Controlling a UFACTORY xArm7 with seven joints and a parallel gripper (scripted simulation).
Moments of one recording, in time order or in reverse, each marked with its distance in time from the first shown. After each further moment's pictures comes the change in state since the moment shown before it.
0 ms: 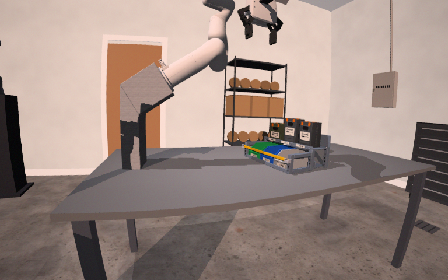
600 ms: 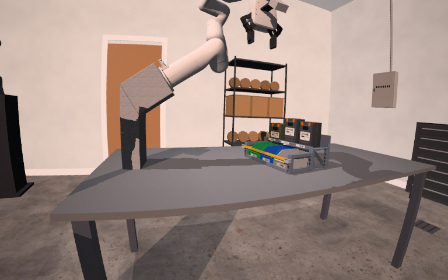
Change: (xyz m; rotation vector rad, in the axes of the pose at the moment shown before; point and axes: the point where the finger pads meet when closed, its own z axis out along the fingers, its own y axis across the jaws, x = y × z) arm -0.039 -0.032 0.000 0.000 0.003 0.001
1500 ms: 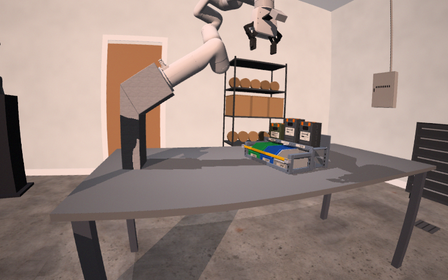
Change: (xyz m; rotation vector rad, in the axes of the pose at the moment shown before) arm -0.052 -0.043 0.001 0.000 -0.002 0.002
